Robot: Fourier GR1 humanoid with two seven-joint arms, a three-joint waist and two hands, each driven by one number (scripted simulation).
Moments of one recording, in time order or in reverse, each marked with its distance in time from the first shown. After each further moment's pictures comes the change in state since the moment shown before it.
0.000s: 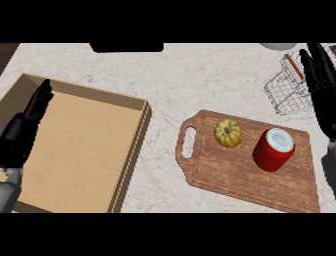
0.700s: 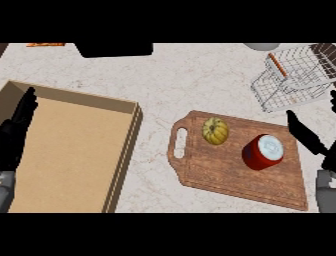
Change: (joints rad) left arm 0.034 -0.005 0.055 0.049 -0.029 0.077 0.080; right arm 0.215 0.116 -0.028 0.011 0.619 -0.691 0.228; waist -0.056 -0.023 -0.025
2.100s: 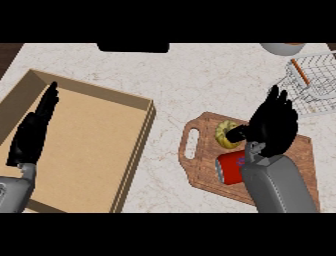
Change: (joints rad) left arm -0.063 -0.061 -0.060 -0.003 -0.039 0.003 0.053; right arm -0.279 0.220 0.253 0.004 0.744 0.736 0.986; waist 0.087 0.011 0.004
